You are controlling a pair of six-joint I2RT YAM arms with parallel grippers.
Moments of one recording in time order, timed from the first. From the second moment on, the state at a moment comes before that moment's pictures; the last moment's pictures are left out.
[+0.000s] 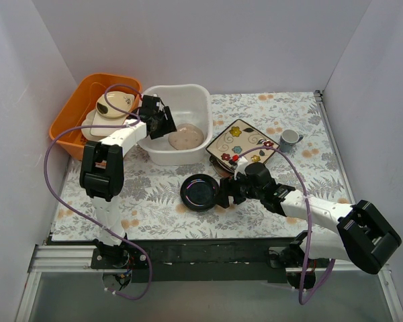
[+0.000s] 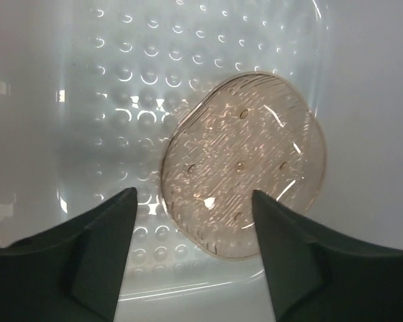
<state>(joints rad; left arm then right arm) -0.26 1.98 1.48 -0.33 0.03 -0.53 0.75 1.22 0.48 0.13 -0.30 0.42</state>
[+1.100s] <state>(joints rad) -0.38 1.55 1.35 -0.32 -0.01 -0.49 0.75 1.38 0.50 0.17 -0.22 0.55</state>
